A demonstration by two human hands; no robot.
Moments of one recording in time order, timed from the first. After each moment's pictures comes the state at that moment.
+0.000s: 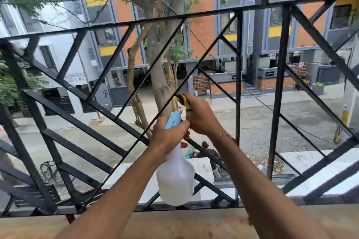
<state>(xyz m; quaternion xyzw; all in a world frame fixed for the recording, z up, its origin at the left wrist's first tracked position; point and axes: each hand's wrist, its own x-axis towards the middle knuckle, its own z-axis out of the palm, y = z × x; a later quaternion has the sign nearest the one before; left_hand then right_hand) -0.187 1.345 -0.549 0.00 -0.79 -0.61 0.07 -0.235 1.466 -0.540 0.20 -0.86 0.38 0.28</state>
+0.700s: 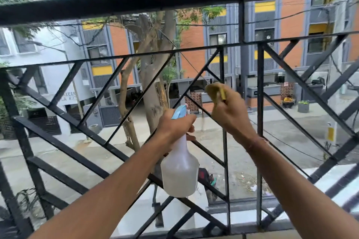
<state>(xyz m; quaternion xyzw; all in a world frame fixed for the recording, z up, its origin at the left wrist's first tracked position) -0.202 1.386 -0.477 -0.08 -0.75 -0.65 0.06 -0.186 1.543 -0.471 0.12 -0.76 0.50 0.40</state>
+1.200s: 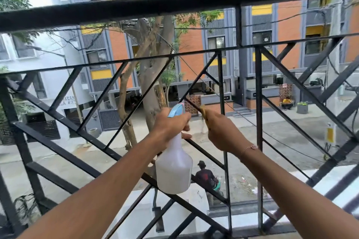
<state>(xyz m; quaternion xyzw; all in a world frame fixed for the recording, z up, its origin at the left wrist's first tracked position) -0.211 1.380 -0.465 -0.08 -0.77 -0.63 0.07 -0.208 1.548 -0.505 0.12 -0.92 0.18 0.32</state>
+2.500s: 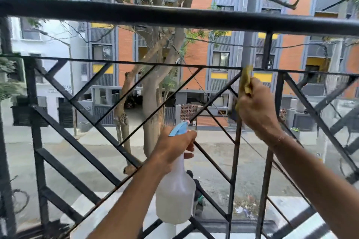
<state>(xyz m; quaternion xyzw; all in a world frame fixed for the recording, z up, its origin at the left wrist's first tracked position) -0.180 1.330 -0.486 -0.10 -0.71 -0.70 0.06 -0.160 1.524 -0.404 0.09 -0.78 0.39 0.49</state>
